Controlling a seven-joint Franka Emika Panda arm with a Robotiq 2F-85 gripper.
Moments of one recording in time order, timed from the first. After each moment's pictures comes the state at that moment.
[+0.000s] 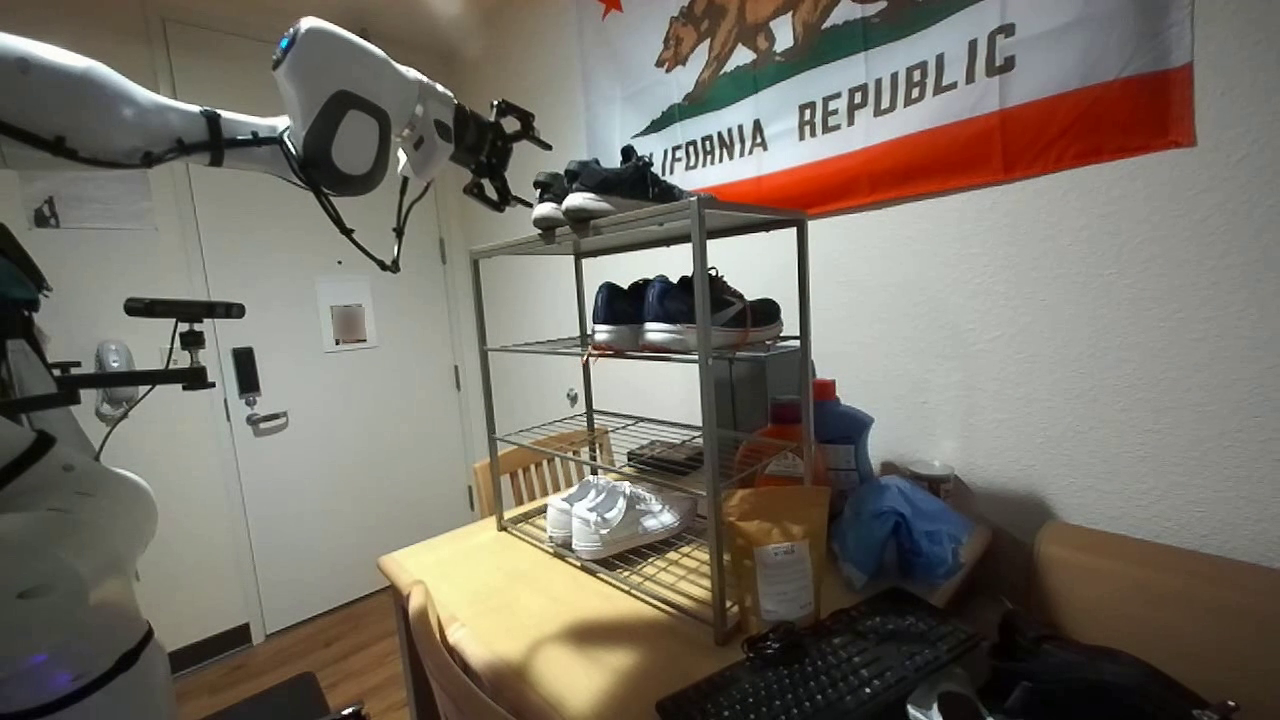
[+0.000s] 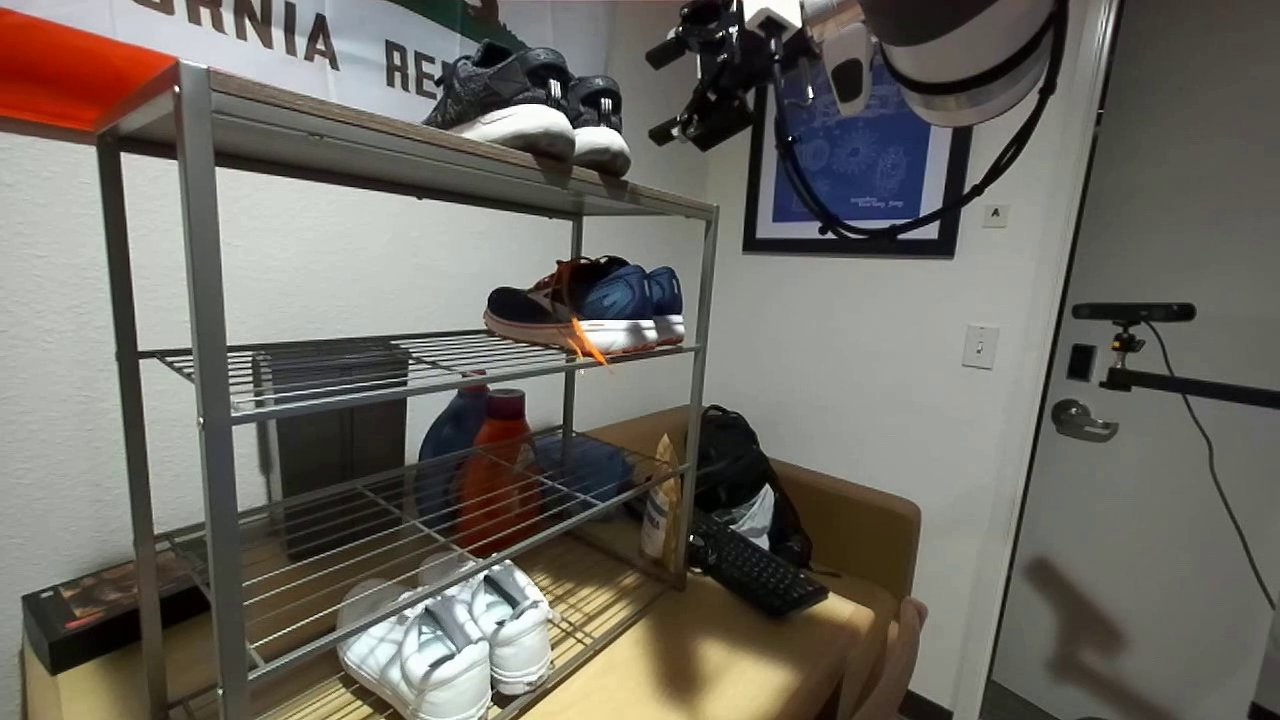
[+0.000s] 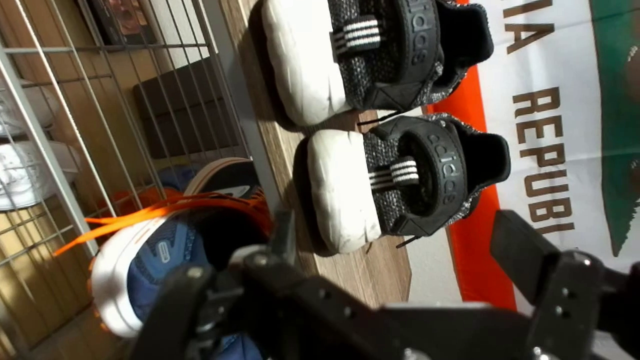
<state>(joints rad) -0.18 -0.62 0.24 -2.21 0.37 2.88 1.58</state>
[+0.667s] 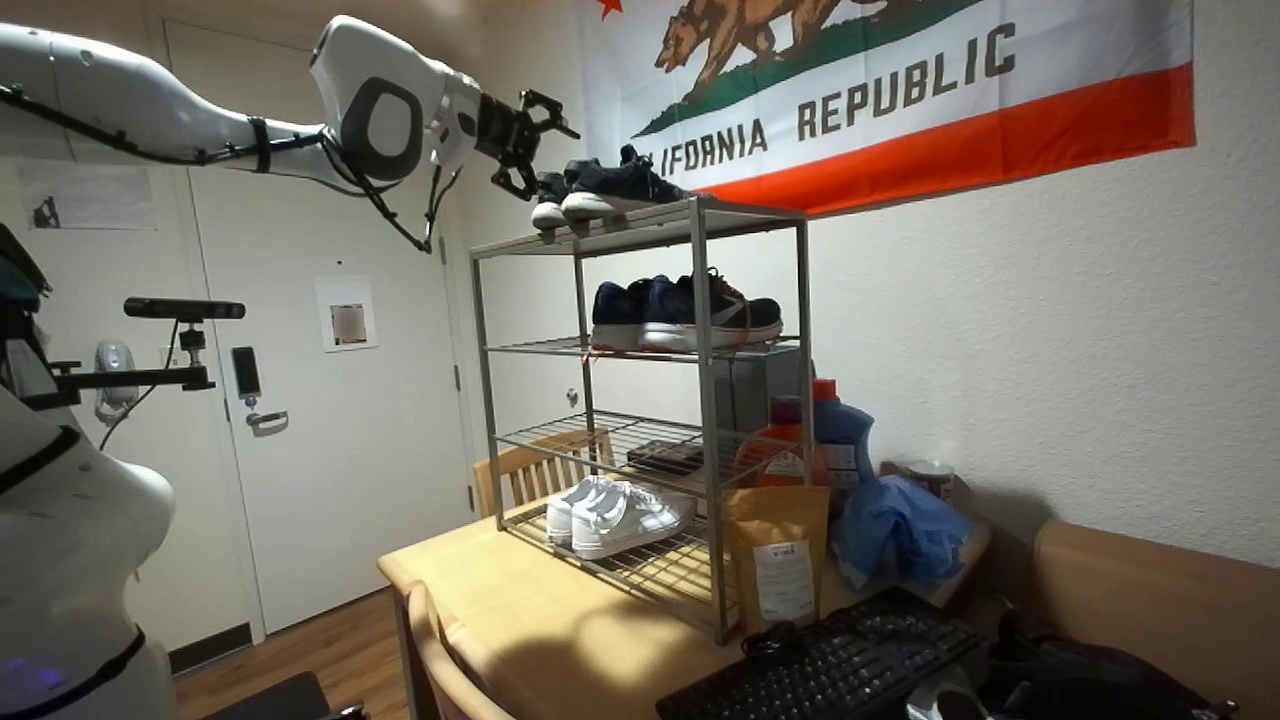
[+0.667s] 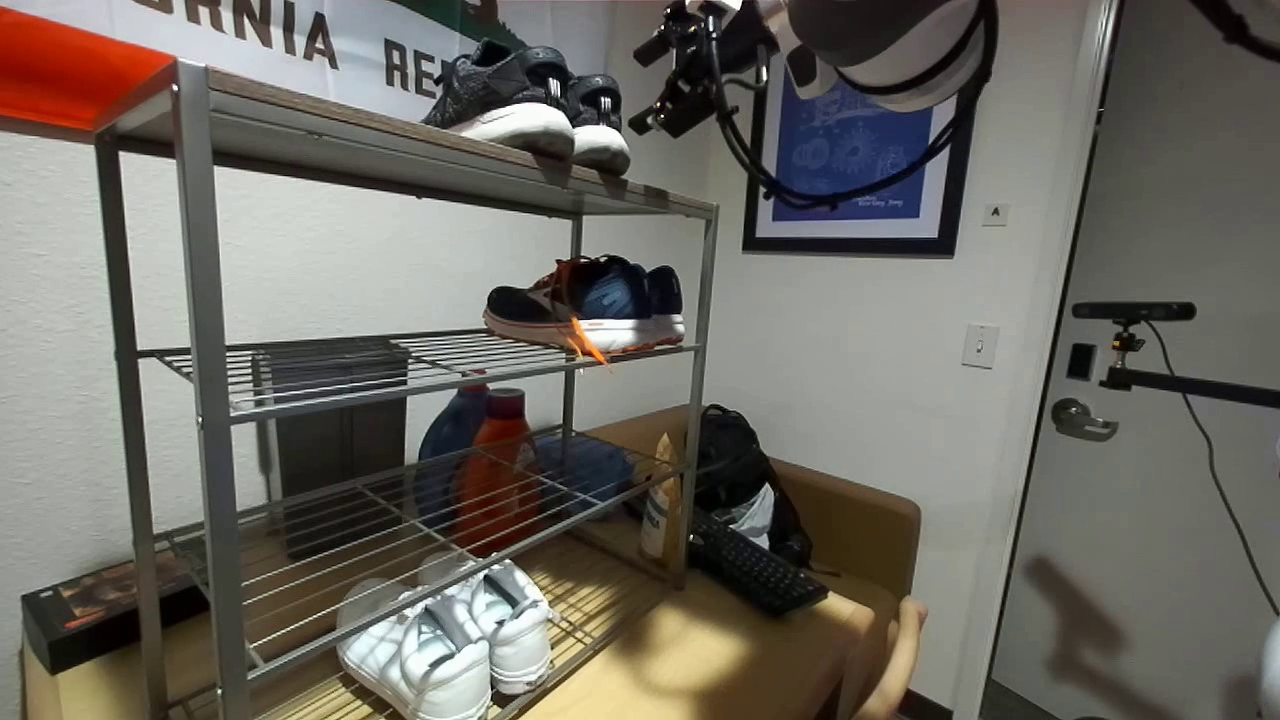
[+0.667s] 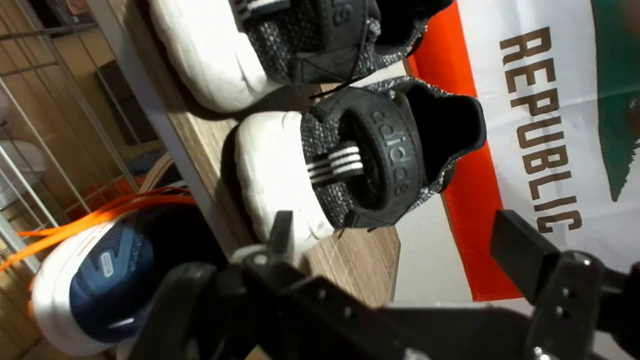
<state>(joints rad) -0.34 -0.51 0.34 -2.07 0.21 2.87 1.83</state>
